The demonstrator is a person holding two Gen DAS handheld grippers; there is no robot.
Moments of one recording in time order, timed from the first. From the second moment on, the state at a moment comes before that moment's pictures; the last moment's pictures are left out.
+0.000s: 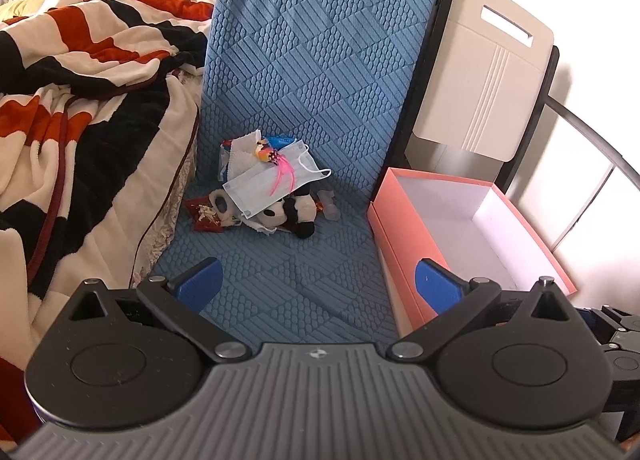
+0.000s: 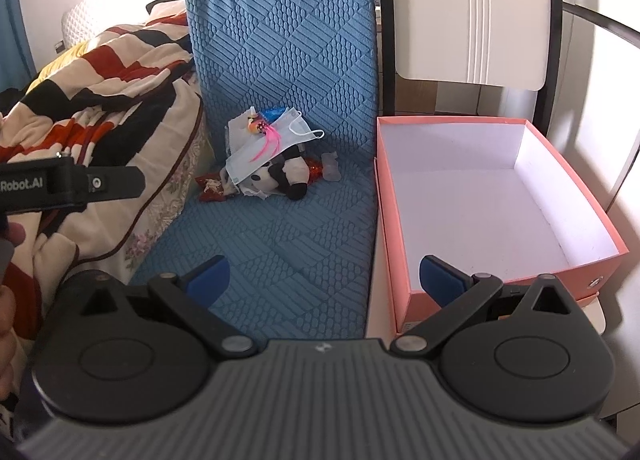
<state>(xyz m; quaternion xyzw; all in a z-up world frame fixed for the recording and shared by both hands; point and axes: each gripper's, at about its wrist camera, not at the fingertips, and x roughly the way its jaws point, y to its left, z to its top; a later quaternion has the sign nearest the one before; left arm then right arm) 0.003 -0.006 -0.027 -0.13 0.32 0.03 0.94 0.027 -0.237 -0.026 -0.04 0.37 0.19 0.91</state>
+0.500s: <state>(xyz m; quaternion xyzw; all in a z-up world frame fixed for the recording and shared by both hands) 0.012 -0.008 -0.036 -0.13 0.32 0.04 0.94 0.032 -0.236 -0.034 -0.05 0.36 0.19 0.91</state>
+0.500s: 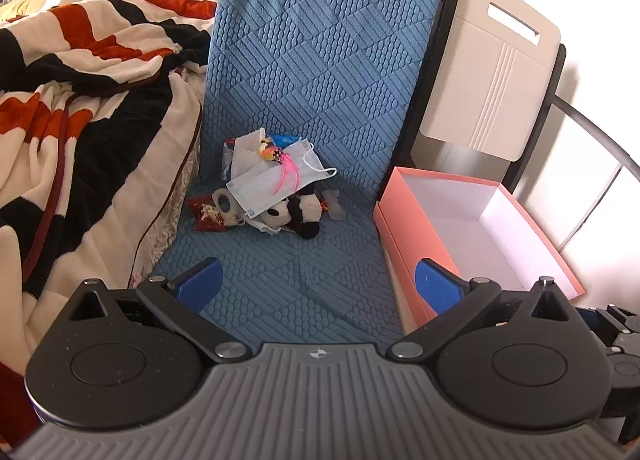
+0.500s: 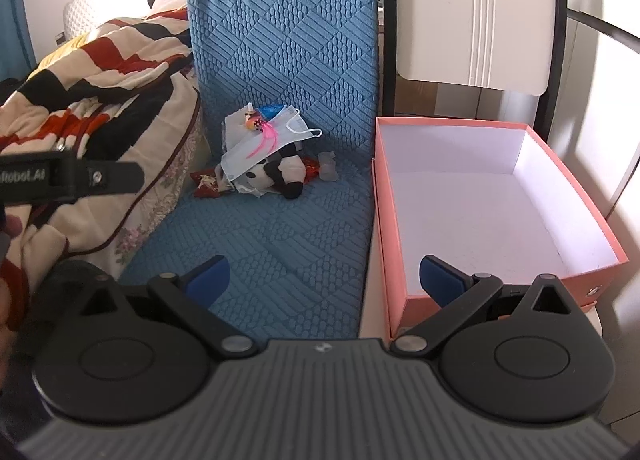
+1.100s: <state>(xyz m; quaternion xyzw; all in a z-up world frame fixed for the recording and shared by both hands) 0.021 -0.009 -0.059 -0.13 0.33 0.03 0.93 0.037 -0.243 -0.050 -0.02 0.38 0.18 0.91</state>
